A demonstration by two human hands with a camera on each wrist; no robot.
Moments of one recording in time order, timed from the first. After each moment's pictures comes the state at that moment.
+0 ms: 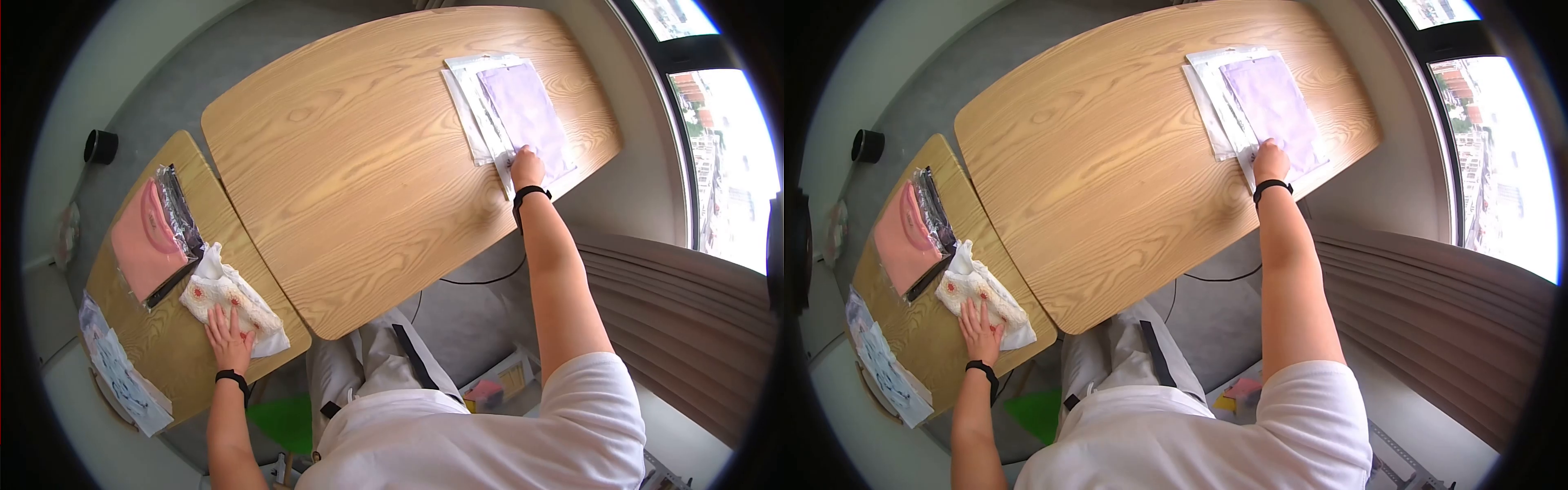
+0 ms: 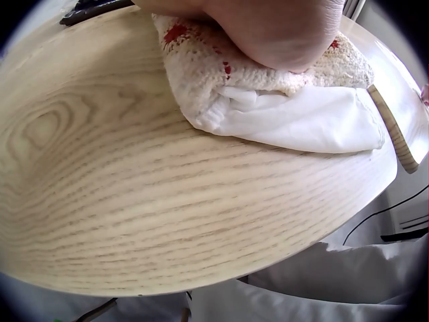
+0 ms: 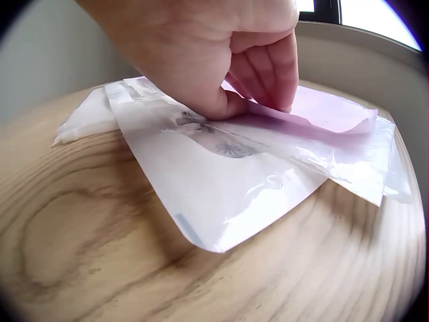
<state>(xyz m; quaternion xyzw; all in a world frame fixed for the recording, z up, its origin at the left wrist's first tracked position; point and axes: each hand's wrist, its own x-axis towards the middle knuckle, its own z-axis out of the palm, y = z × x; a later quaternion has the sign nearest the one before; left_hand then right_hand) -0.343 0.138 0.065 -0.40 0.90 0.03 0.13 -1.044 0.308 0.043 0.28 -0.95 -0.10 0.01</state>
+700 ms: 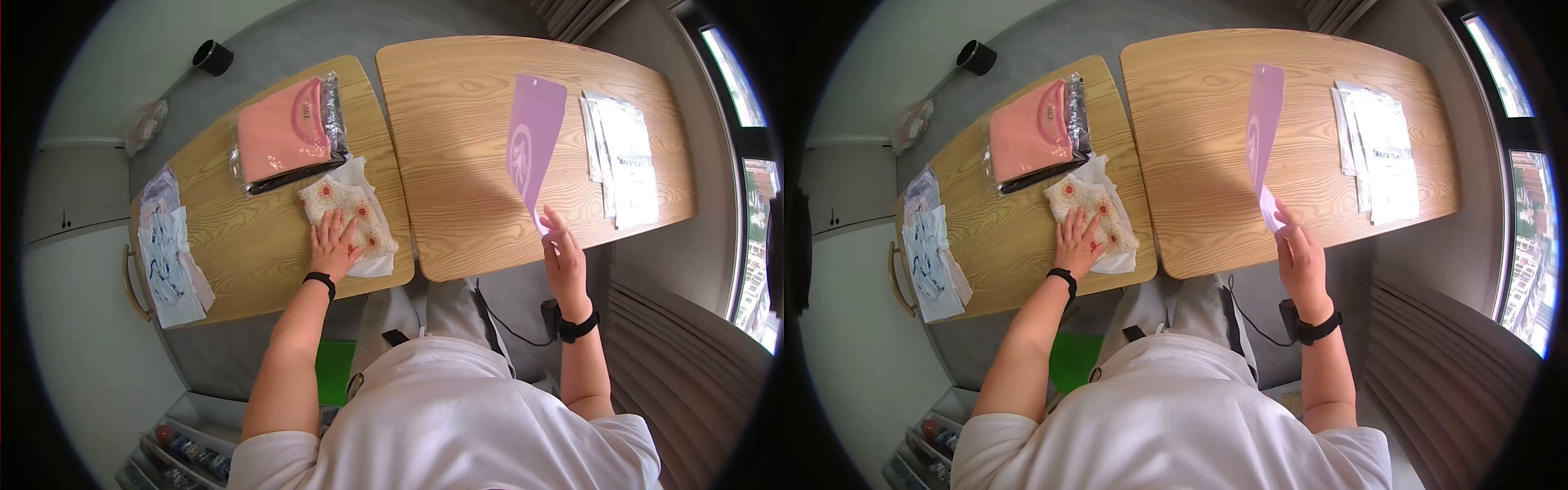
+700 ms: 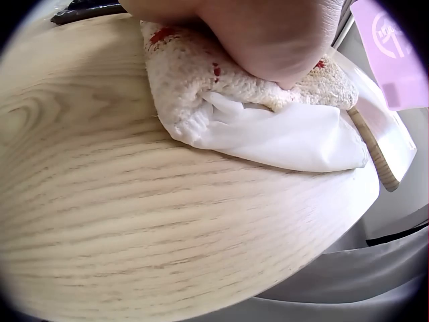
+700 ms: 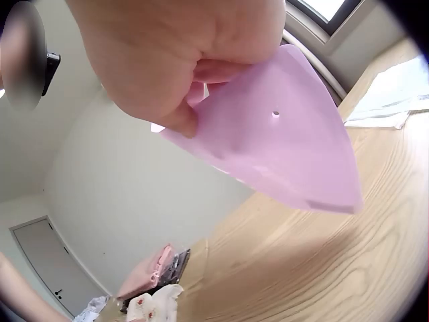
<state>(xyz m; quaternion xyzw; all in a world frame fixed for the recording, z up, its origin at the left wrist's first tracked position) -0.337 0.140 0.066 -0.42 0.90 0.10 0.08 -0.724 0.303 0.226 0.57 -0.73 0.35 -0.14</state>
